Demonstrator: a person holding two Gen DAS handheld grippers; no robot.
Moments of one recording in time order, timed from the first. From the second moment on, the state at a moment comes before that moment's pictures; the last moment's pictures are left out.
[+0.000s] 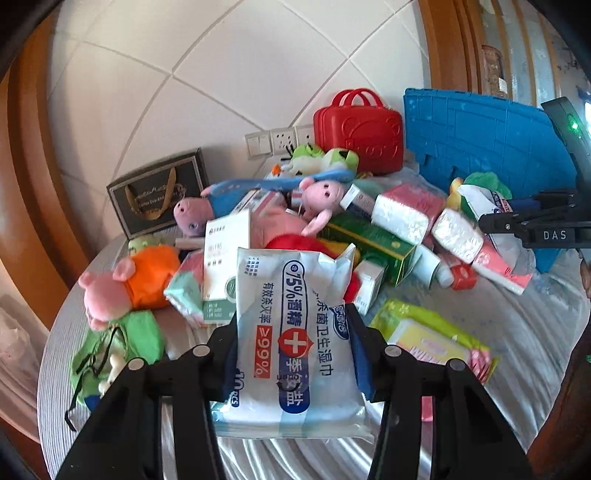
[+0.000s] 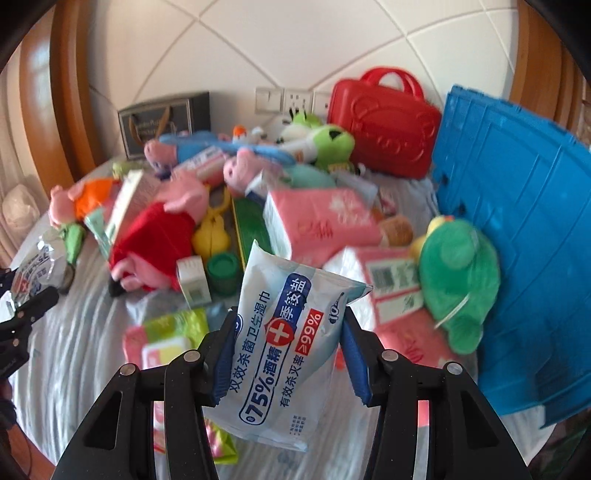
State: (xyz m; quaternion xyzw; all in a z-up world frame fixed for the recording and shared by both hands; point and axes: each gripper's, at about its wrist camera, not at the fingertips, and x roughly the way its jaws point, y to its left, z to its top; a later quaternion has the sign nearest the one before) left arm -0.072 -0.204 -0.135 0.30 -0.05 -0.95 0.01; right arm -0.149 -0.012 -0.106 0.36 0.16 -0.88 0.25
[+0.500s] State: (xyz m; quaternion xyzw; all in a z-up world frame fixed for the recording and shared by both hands) left arm -0.148 -0.017 0.047 0.11 -0.09 -0.98 -0.16; right arm -0.134 0.135 0.096 0.17 0.08 -0.97 0.15
